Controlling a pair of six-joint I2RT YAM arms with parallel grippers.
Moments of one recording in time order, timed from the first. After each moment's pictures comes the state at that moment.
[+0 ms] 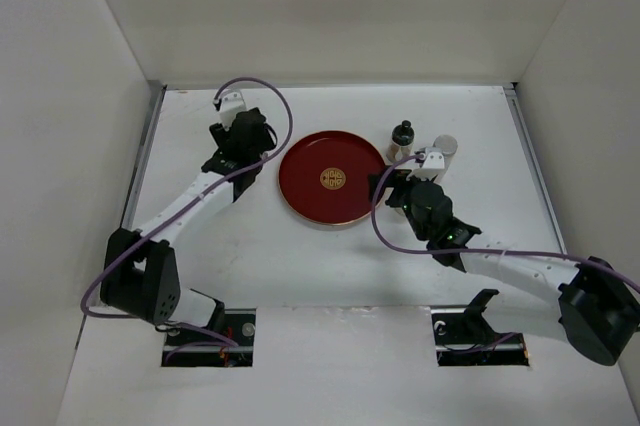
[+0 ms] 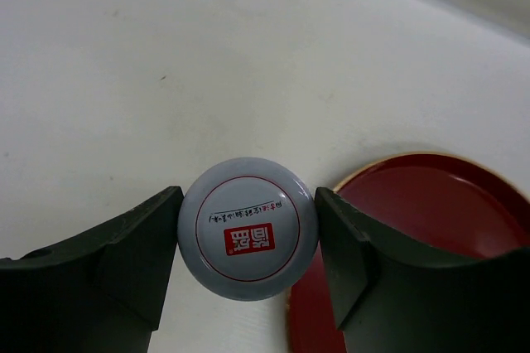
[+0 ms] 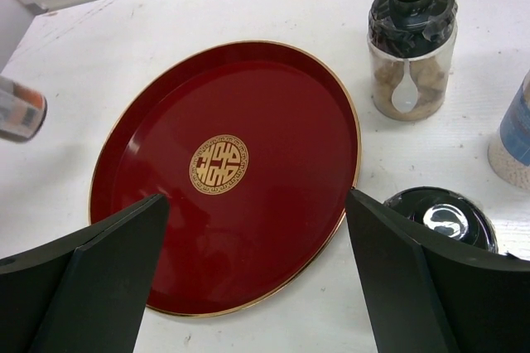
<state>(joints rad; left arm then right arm) -0.38 1.41 1.00 -0.09 -0.59 -0.49 0.75 1.14 0.51 0.44 0.50 0.44</state>
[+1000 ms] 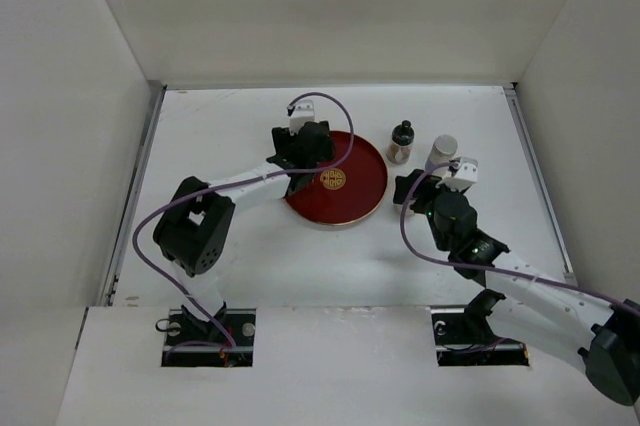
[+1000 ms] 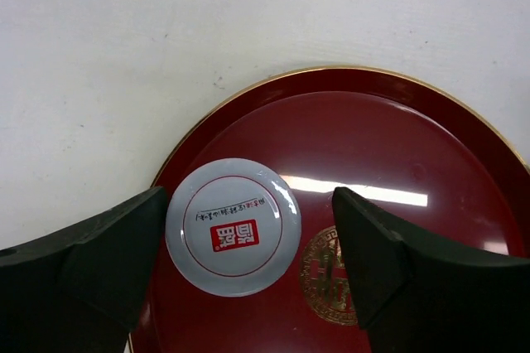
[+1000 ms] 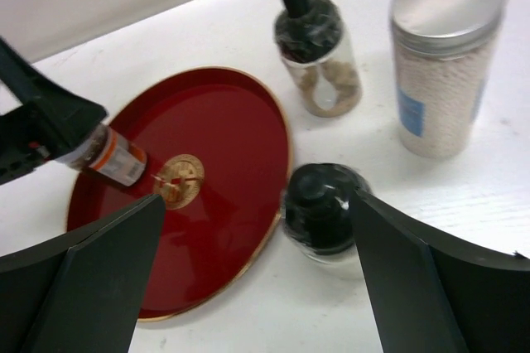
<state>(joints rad) -0.63 1.80 1.17 0.04 -0.61 -0.46 0.68 0.90 0.43 0.29 0.57 0.50</state>
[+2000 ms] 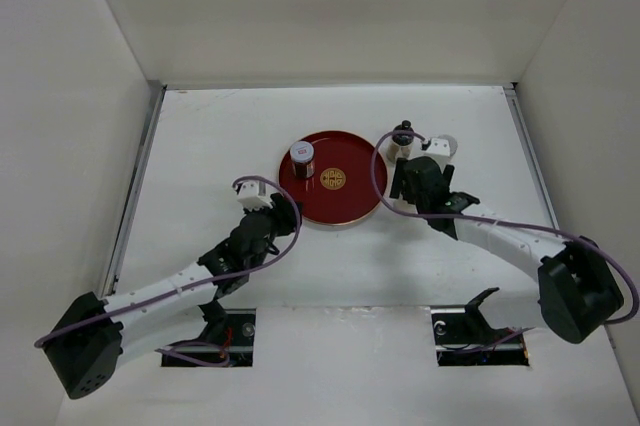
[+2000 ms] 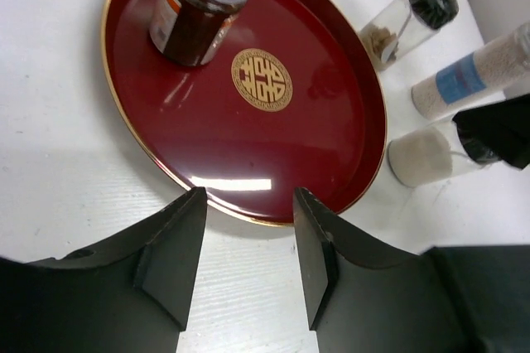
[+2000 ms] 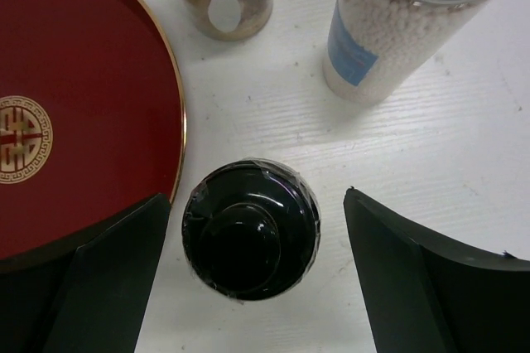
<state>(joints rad) -0.84 0.90 0.30 0.32 -0.51 -0.69 0.56 1.28 0.72 -0.11 0.53 0.48</state>
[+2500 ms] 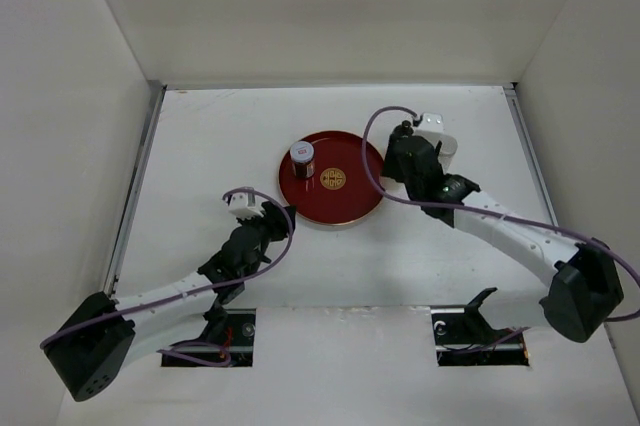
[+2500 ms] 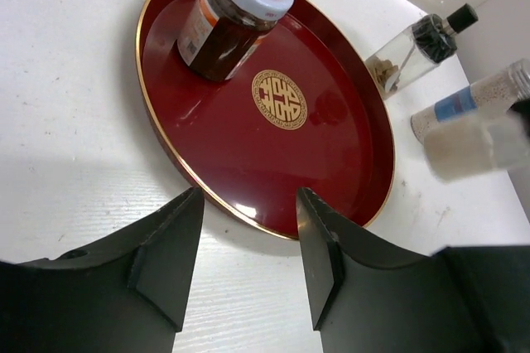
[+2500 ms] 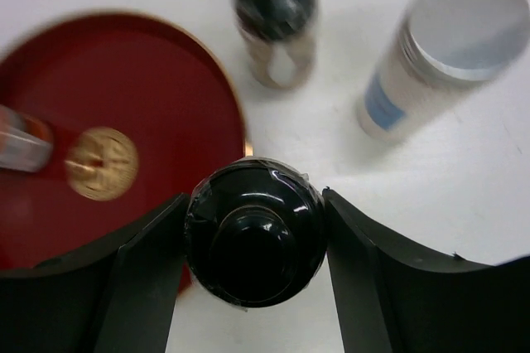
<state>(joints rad) -0.77 0.89 0.13 0.60 -0.49 -0.69 0.64 1.28 0.90 -0.22 0.61 0.49</state>
